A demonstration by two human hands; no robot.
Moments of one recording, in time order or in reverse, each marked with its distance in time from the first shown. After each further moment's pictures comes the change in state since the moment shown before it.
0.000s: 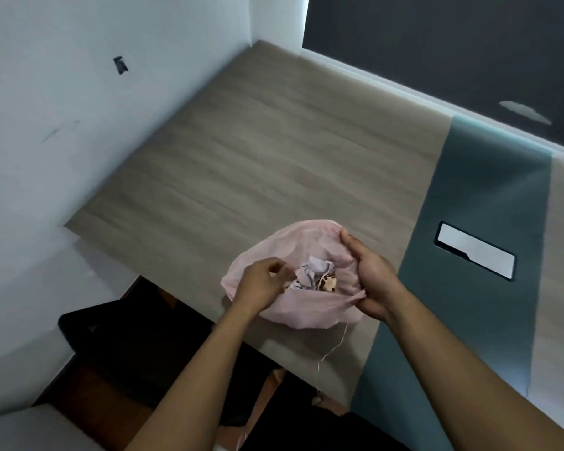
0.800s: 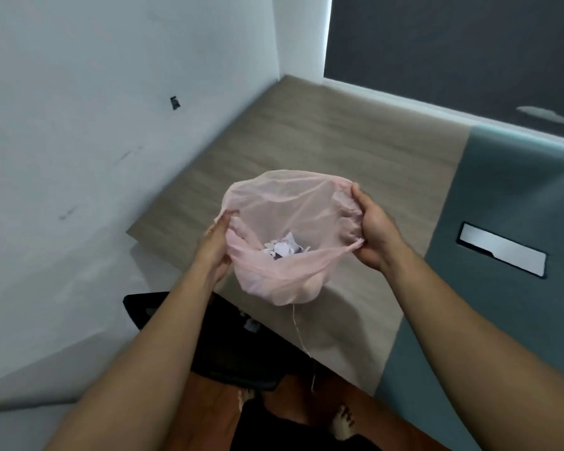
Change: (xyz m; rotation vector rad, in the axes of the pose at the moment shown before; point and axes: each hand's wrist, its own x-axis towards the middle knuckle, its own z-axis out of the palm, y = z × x) left_hand -0.033 0.006 -0.137 -0.875 0.270 -0.106; right_hand -0.010 -0.026 0.038 0.115 -0.196 -0.166
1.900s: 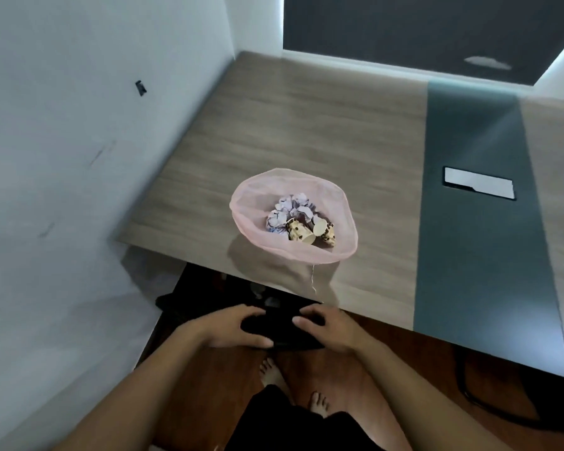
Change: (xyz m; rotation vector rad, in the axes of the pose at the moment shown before) left_hand -0.052 -0.041 -0.201 1.498 -1.007 -0.133; right_hand -0.101 0.304 0.038 -1.289 0.096 0.140
